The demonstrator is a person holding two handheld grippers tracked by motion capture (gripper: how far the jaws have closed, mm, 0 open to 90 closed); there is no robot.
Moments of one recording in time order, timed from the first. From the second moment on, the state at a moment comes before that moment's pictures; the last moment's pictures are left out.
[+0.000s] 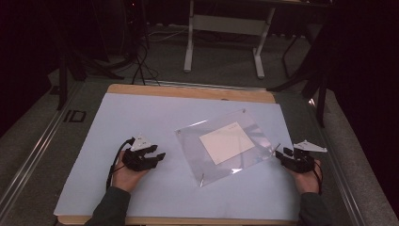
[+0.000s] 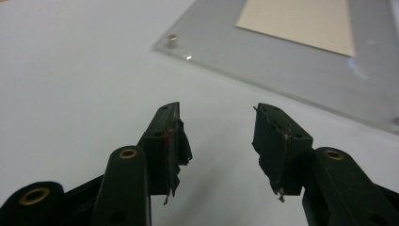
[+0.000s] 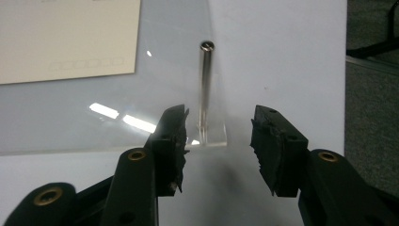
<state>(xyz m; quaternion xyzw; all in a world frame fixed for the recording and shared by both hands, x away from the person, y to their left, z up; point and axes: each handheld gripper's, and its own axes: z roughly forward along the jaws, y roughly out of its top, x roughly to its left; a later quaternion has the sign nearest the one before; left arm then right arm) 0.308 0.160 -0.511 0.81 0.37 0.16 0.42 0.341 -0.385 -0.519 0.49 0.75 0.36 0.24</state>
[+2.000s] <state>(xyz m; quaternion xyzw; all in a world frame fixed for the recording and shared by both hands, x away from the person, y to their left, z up) 0.289 0.025 -0.538 0.89 0.15 0.06 0.43 0.362 -0.359 -0.531 0.51 0.73 0.36 0.26</state>
